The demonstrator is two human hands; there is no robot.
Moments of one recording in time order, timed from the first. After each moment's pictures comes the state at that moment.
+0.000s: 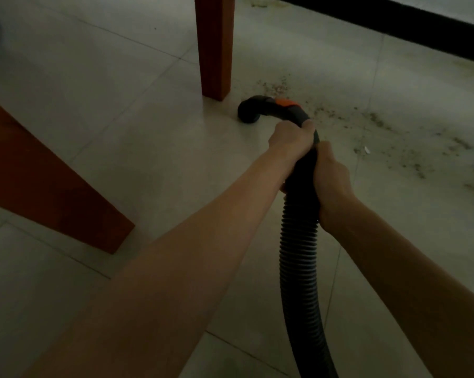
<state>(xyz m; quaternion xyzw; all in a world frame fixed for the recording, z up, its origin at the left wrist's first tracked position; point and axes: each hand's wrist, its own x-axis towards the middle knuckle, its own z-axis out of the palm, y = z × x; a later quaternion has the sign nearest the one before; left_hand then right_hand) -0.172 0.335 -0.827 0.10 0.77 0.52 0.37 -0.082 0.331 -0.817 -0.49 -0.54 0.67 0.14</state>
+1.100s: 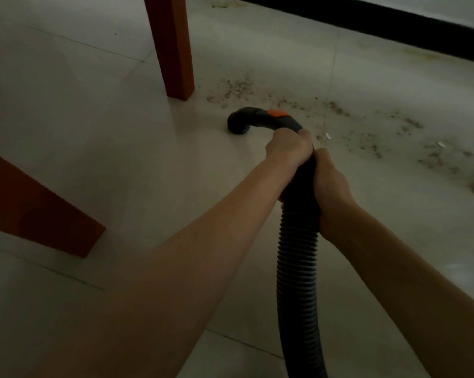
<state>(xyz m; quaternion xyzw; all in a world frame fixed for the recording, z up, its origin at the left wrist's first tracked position) -0.098 0.350 -0.802 0.12 0.78 0.48 0.39 -0.016 0.345 -0.803 -0.53 -0.49 0.67 0.16</state>
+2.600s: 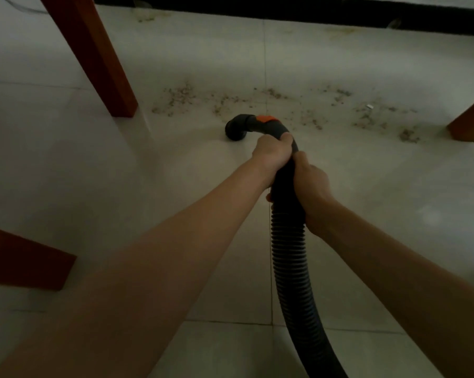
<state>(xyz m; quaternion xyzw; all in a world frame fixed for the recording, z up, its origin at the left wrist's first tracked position) -0.030 0.371 -0.808 0.19 0.74 0.45 0.46 0.051 0.351 -0.802 -0.57 -0.49 0.62 0.20</state>
